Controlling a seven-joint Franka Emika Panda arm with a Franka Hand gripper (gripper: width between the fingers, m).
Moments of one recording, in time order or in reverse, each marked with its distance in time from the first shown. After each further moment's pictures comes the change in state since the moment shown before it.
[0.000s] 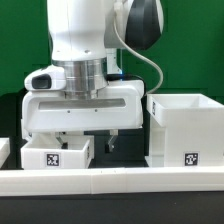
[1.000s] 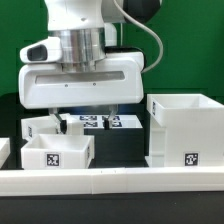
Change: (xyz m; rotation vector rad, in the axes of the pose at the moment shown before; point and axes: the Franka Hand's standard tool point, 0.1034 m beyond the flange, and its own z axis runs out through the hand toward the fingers) arm 0.005 0.002 -0.044 0.023 0.007 0.009
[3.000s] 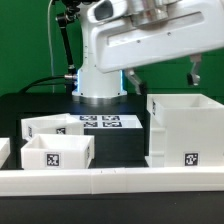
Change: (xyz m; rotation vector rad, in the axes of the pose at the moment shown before) arm 0.040 -0.130 -0.077 0.208 0.010 0.234
